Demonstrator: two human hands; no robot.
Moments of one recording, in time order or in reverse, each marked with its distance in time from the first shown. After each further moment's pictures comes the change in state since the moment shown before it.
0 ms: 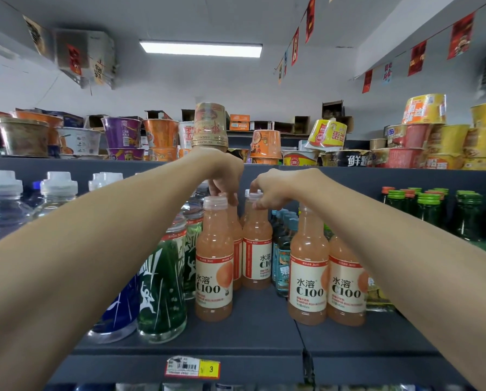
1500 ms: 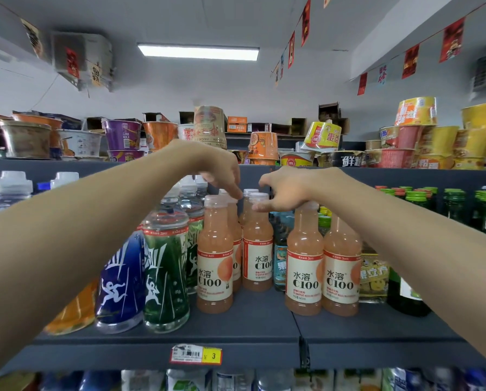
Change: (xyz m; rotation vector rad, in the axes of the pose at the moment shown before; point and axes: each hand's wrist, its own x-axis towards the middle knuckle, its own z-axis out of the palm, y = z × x) left_hand -0.047 -0.002 -0.014 0.013 0.030 0.121; right_hand -0.048 0.004 -0.014 -0.051 0.005 -0.004
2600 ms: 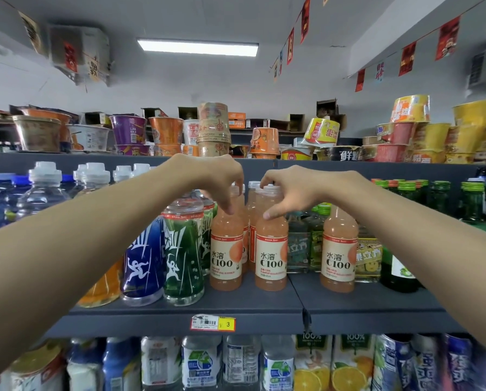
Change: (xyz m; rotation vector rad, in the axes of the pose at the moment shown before) left_hand -0.034 -0.005 0.035 0.152 0.180 0.114; right_hand -0.046 -0.018 0.003 0.189 0.072 -0.086
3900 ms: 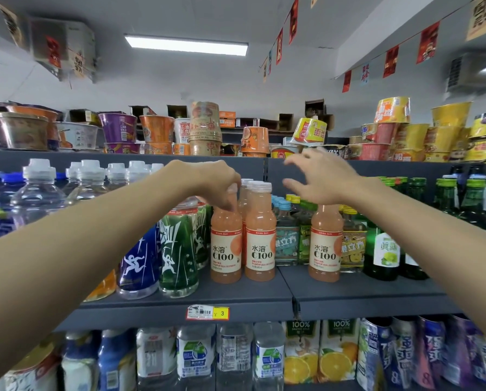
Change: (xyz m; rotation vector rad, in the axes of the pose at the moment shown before) left_hand -0.013 0.016 0.009 -0.017 0.082 0.030; right_hand -0.044 0.033 0.000 -0.283 0.372 0.176
